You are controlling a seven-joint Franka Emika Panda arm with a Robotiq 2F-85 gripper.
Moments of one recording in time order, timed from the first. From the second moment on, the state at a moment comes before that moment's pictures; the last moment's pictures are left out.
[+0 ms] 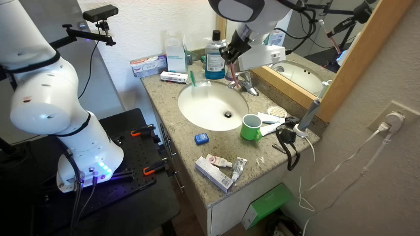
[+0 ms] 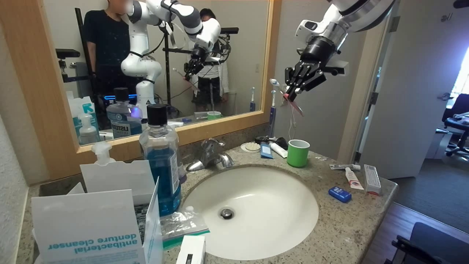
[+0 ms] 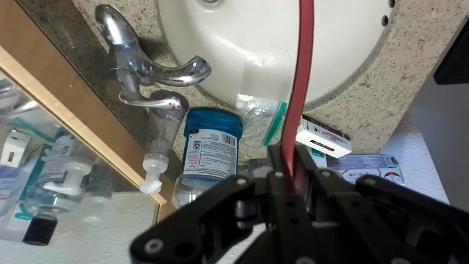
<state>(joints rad) -0.09 -0.02 -0.27 -2.07 0.66 1.88 -2.06</state>
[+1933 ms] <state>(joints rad) -0.31 0.28 -0.25 -1.77 0.76 1.49 -2.03</state>
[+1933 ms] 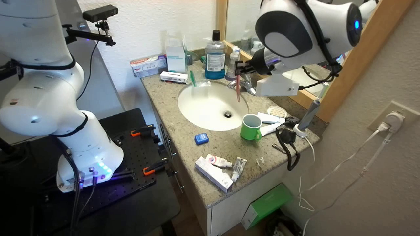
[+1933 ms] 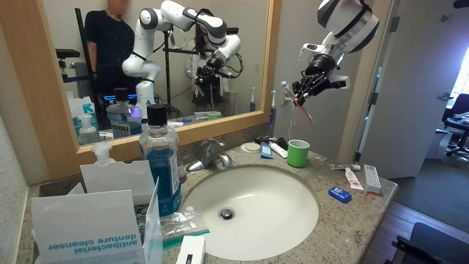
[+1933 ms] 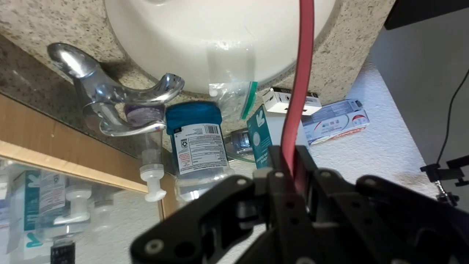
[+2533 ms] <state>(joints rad) -0.42 0.51 -0.22 -1.58 0.83 1.33 -2.03</state>
